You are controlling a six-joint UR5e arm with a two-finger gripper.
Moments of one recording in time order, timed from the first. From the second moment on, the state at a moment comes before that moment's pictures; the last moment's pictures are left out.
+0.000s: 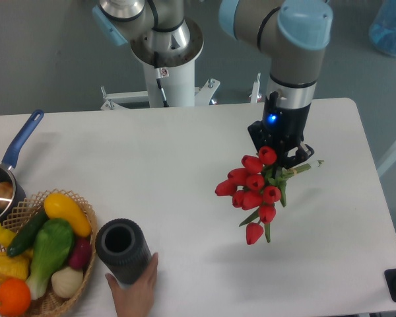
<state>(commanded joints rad) 2.64 -1.78 -1.60 -1.10 1.41 1.39</state>
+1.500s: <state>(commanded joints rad) 2.63 -1.79 -1.77 -1.04 1.47 1.48</state>
